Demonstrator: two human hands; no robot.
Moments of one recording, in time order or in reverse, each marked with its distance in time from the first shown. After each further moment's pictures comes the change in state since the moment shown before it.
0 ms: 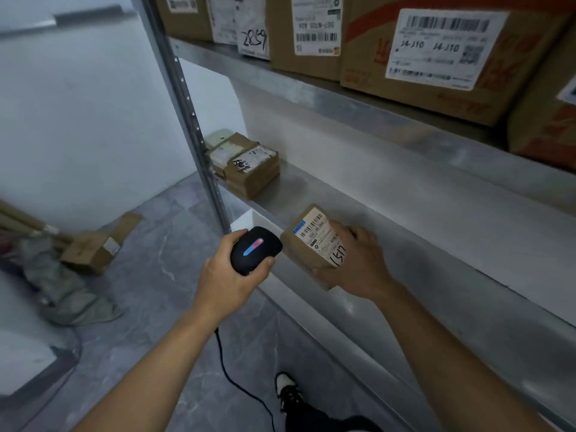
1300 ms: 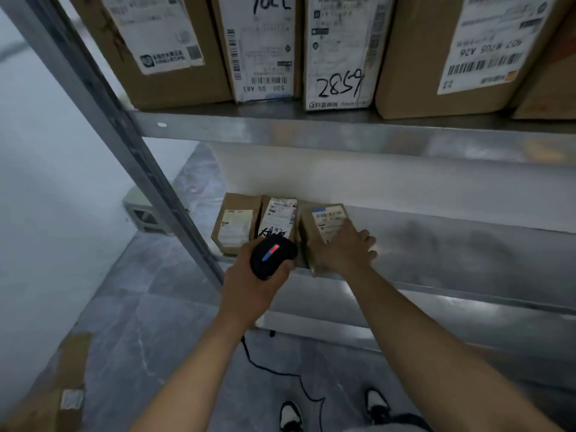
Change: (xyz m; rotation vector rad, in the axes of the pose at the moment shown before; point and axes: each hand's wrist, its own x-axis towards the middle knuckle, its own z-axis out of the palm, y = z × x) left_hand 0.326 -0.106 -0.071 -0.100 -0.544 0.136; right_hand 0.269 -0.170 0.112 0.221 0.305 0.980
